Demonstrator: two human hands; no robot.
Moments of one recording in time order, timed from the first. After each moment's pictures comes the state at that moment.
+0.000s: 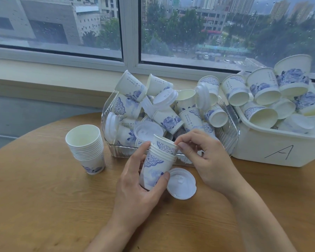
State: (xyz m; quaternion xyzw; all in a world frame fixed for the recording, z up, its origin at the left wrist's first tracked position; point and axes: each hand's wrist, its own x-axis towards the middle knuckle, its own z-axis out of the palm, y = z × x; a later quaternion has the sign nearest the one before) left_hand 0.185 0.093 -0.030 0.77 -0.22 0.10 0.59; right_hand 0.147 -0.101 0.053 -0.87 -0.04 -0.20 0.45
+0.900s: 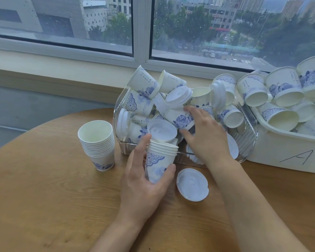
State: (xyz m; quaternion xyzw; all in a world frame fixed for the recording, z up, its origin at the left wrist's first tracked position) left_hand 0.197 0.097 -0.028 0.77 -0.18 0.14 0.59; right_hand 0.226 -0.103 0.041 -0.96 0.09 -0.24 0.12
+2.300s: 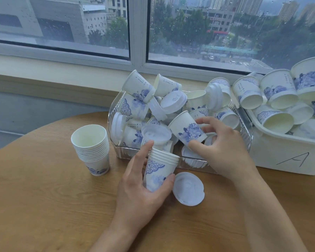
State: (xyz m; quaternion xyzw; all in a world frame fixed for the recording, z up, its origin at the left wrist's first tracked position) left_hand 0.193 0.097 -0.028 0.78 -0.22 0.13 0.58; right_hand 0.170 -0.114 0.071 -0.90 0.14 -0.20 0.35
